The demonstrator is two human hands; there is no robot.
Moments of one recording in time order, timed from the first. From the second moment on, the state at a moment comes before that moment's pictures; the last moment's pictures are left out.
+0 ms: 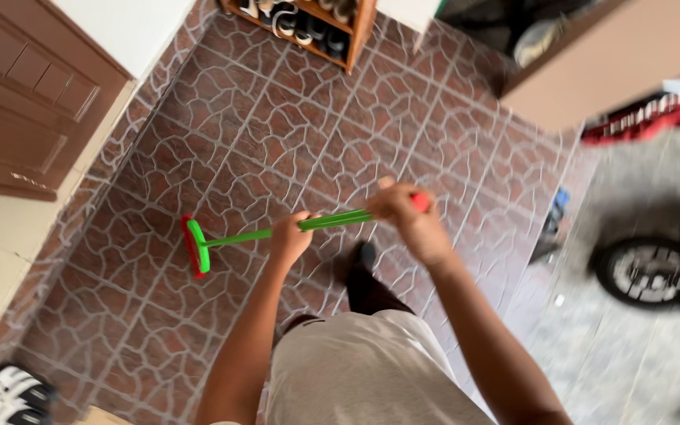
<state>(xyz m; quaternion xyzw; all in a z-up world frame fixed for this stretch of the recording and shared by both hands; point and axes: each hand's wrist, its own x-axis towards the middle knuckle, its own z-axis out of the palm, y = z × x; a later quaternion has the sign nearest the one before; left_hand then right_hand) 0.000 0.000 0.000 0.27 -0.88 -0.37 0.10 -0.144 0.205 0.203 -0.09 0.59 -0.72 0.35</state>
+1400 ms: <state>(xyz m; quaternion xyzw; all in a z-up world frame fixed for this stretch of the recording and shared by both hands) -0.363 -0.397 0.041 0.27 -0.89 -0.35 0.08 -0.483 -0.191 0.244 -0.22 0.62 -0.69 0.29</state>
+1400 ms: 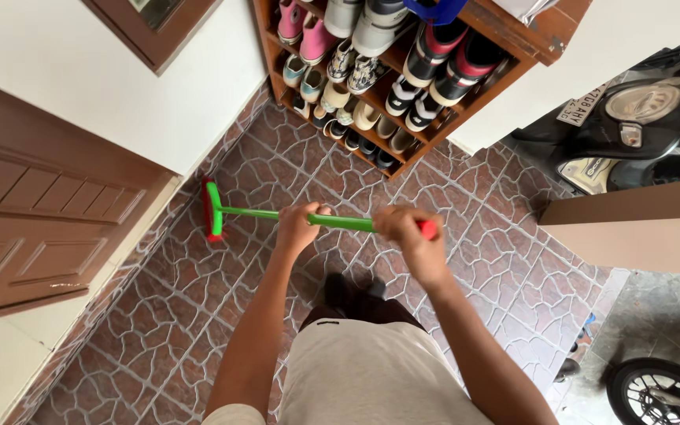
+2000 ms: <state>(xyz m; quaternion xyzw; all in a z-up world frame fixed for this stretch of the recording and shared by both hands) -0.544 -0.387 0.104 0.17 -0.89 -0.43 -0.05 -0.590 -0.161 0.300 -0.33 0.57 -0.74 0.17</state>
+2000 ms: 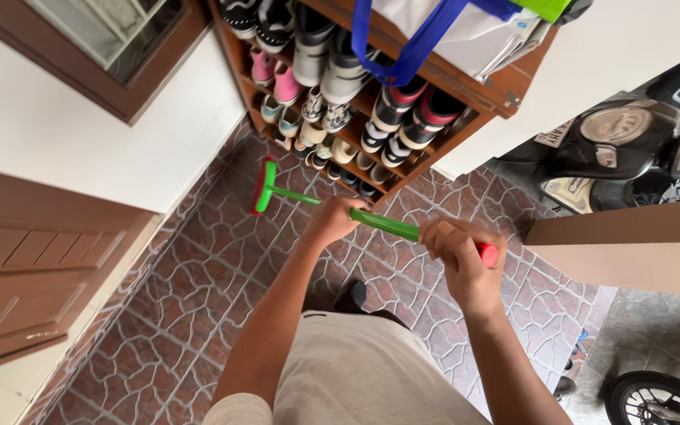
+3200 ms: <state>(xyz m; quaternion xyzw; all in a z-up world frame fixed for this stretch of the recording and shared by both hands) -0.563 -0.476 0.132 0.00 -0.89 -0.45 -0.12 -0.549 -0.258 0.338 -0.12 0.60 -0.79 0.05</state>
